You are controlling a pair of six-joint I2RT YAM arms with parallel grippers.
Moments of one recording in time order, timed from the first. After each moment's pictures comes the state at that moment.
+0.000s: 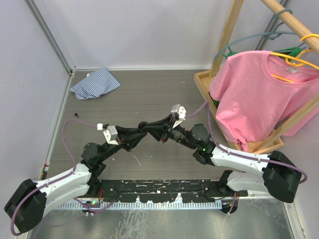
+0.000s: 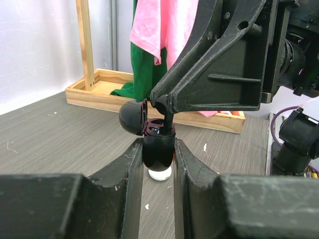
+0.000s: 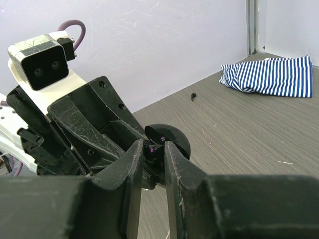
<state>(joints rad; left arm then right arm) -0.69 0.81 0.13 1.07 0.34 -0.21 0.96 1.15 0.54 0.85 -0.18 0.33</state>
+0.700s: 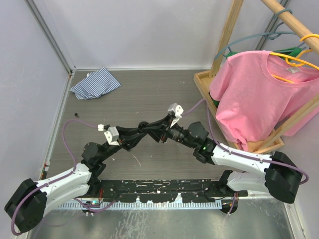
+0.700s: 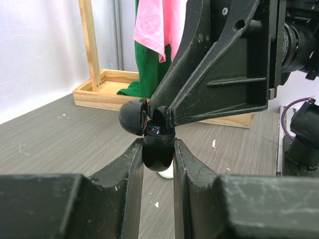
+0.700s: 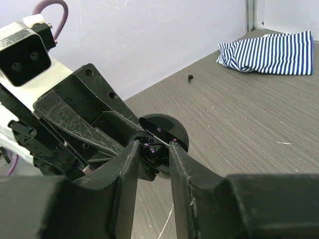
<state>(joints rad) -0.69 0.82 0.13 1.06 0.35 -0.16 0.96 1.15 0.57 0.73 -0.17 0.34</state>
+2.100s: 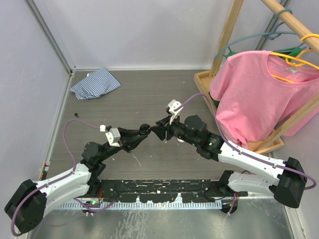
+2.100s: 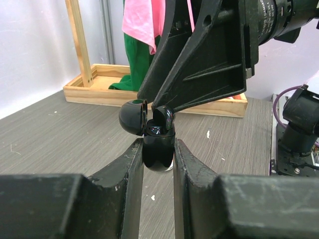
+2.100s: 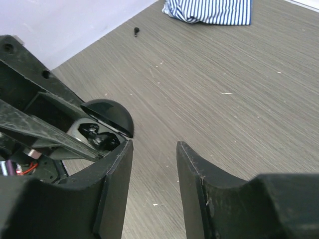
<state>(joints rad) -0.68 0.81 0.13 1.03 0.40 -0.14 0.95 1.06 0.74 0.17 -0.01 0.21</state>
